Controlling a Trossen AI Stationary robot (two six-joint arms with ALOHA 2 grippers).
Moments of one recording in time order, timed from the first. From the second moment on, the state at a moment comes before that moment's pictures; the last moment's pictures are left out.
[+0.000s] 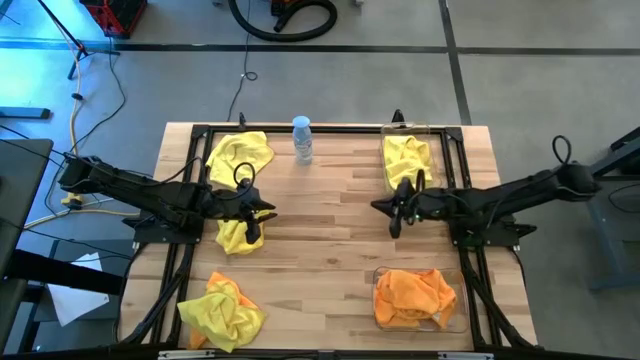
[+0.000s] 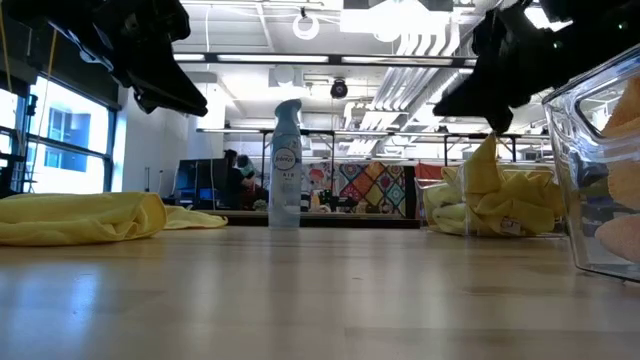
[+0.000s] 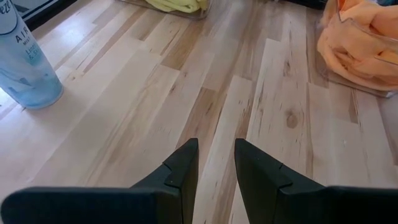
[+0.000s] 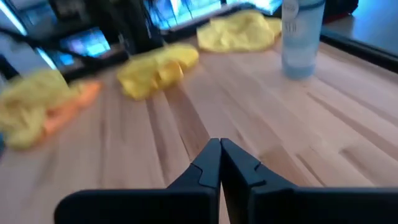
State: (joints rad) left arm -0.17 0.92 0.53 -0.21 -0.32 -0.36; right arm 0.10 0.96 0.37 0.21 0.31 0.37
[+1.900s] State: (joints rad) left arm -0.12 1.66 0.91 -0.91 -0.22 -0.92; right arm 0.02 1.03 0.37 0.15 0.30 0.25
